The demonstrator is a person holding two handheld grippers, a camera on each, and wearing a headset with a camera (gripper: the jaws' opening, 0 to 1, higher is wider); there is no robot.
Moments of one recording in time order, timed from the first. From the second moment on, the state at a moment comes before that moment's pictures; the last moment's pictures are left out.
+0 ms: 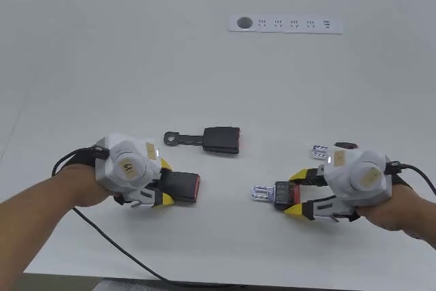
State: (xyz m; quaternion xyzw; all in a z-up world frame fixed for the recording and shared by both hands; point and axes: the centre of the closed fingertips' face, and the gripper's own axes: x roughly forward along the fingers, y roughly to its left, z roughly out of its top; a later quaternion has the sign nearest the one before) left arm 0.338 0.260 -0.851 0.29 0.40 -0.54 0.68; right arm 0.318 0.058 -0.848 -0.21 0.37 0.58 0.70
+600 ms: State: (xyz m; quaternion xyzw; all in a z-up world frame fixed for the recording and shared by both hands) left arm 0.339 0.260 -0.852 0.29 0.41 -0.53 0.68; right arm 0.324 0.110 -0.846 -0.20 0.35 0.59 0.70
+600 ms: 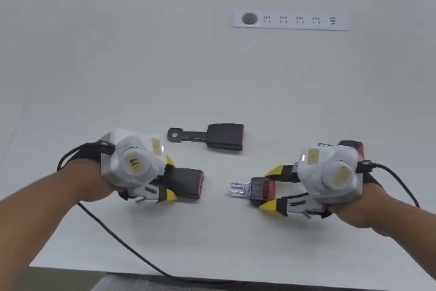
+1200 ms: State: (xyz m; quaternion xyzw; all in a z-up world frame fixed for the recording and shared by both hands) left arm 0.339 0.259 -0.853 0.31 0.41 -0.53 0.67; right arm 0.330 0.159 -0.849 -0.19 0.34 0.60 0.70
